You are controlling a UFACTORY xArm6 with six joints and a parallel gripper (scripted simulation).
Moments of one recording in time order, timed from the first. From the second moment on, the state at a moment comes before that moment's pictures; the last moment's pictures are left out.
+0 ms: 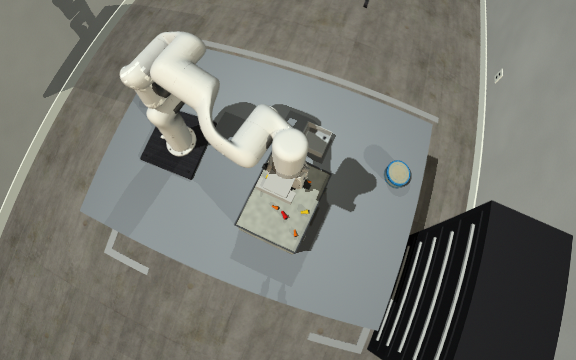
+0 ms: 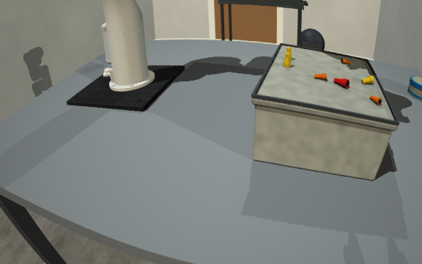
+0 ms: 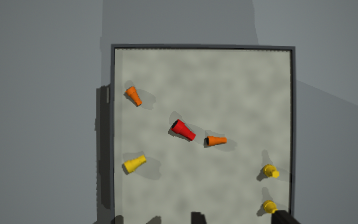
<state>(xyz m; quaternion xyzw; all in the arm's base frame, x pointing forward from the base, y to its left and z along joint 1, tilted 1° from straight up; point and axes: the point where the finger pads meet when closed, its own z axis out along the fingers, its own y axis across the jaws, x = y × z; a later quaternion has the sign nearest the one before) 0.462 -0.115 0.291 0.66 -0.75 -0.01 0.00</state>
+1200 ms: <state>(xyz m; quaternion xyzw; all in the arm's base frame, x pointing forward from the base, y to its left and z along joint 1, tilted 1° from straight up) 0.469 -0.109 0.280 0.62 -0.78 -0.01 0.00</state>
